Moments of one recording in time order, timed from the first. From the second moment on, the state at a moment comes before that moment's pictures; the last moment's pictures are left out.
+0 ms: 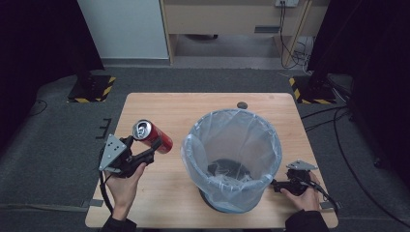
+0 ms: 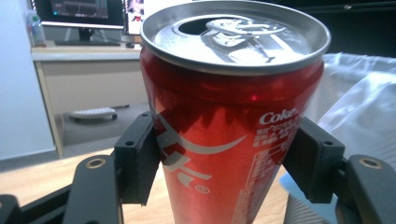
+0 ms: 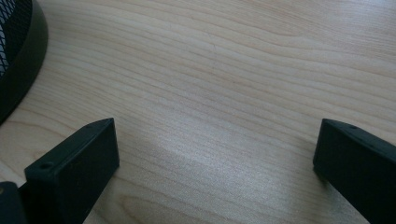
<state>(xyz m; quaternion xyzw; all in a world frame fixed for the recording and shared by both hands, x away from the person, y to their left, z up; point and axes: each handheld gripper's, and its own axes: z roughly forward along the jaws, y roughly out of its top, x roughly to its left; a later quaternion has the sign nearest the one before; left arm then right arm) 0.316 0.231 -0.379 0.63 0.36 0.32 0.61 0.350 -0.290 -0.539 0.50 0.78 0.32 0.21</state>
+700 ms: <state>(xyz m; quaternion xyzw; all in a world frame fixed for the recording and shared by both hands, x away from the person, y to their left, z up) 0.298 0.218 -0.325 0.60 0.31 0.33 0.66 0.350 -0.290 -0.539 0.50 0.78 0.32 0.21</state>
